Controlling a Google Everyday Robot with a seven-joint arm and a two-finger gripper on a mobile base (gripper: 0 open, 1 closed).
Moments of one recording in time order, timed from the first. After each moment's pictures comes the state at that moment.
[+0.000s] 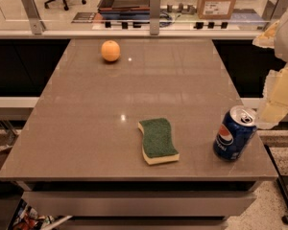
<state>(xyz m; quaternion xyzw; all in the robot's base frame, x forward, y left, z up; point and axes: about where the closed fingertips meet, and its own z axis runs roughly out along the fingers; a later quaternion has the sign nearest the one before) 0.438 -0.214 0.985 -0.60 0.78 -0.05 0.17</state>
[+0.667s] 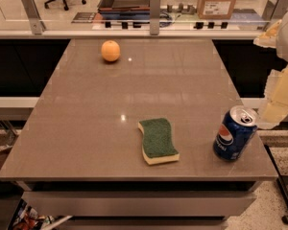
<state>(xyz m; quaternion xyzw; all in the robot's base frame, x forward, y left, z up) 0.438 -0.214 0.987 -0.60 0.78 -0.04 0.18</state>
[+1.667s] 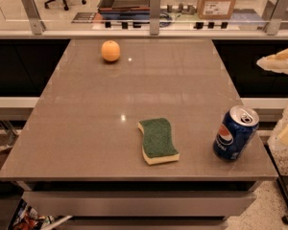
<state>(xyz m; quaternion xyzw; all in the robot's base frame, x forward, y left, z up) 0.411 -0.220 0.963 -0.60 0.75 0.09 0.26</state>
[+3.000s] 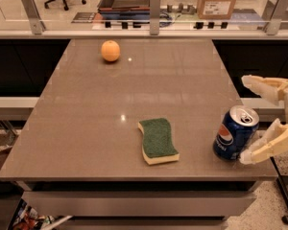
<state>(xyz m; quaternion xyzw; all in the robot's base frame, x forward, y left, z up) 0.410 -0.189 0.928 -0.53 0.67 0.25 0.46</state>
